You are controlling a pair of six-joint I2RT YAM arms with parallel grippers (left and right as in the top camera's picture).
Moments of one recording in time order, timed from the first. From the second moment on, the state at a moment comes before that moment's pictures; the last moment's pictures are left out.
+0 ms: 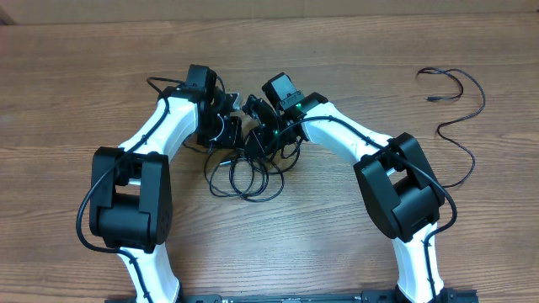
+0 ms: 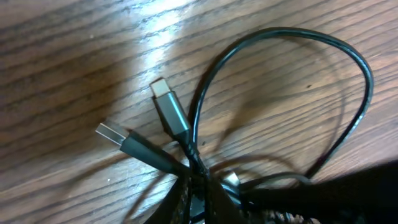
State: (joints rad) left arm -0.18 2.01 1.38 -0.78 0.40 -0.04; right arm 0.57 2.19 1.58 -0.59 -0.58 0.07
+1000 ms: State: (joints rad) left arm -0.18 2.01 1.35 -0.89 0.35 -0.05; right arm 0.58 2.19 1.58 -0.69 -0.63 0.04
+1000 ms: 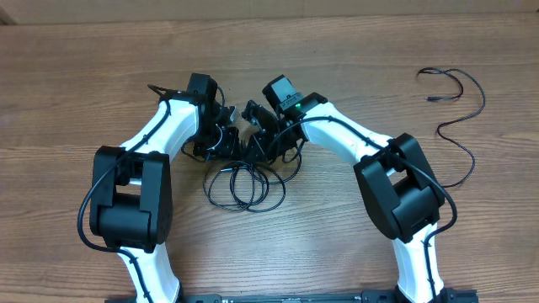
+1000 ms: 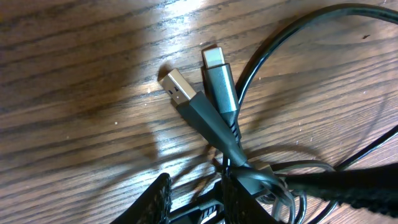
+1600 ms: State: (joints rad) left arm -0.18 2.01 1.35 -0.90 0.35 -0.07; right arm 0.61 2.19 1.58 -0.71 -0.53 0.04
